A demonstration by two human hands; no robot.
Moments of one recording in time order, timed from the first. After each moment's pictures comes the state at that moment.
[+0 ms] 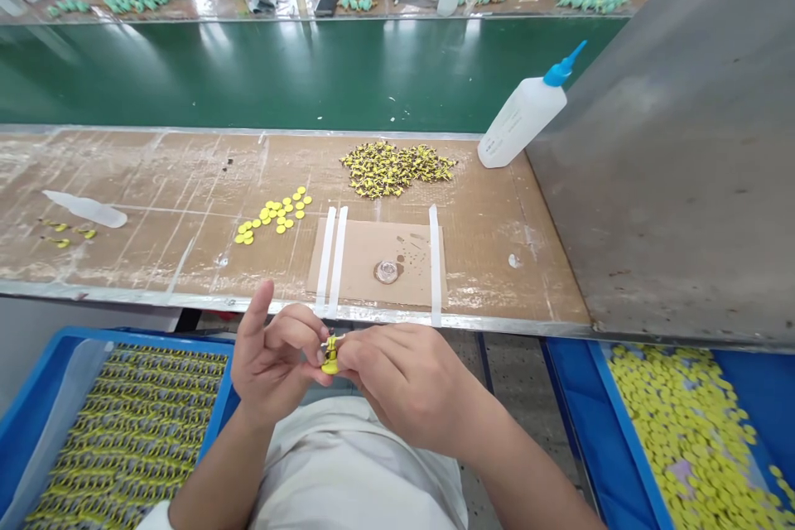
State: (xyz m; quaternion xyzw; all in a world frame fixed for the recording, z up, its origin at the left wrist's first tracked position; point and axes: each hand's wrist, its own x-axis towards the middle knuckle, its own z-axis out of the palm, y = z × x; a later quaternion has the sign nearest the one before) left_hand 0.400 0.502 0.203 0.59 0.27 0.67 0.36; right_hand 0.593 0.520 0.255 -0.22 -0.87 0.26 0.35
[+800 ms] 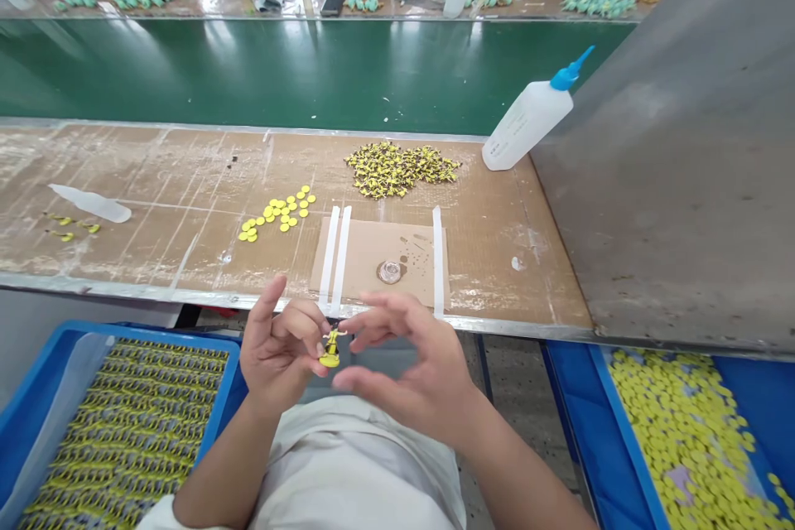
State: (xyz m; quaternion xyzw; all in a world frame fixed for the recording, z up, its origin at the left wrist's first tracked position) left_hand 0.398 0.503 0.192 0.56 0.28 0.68 0.39; right_hand 0.590 0.513 0.240 -0.35 -0.65 0.51 0.45
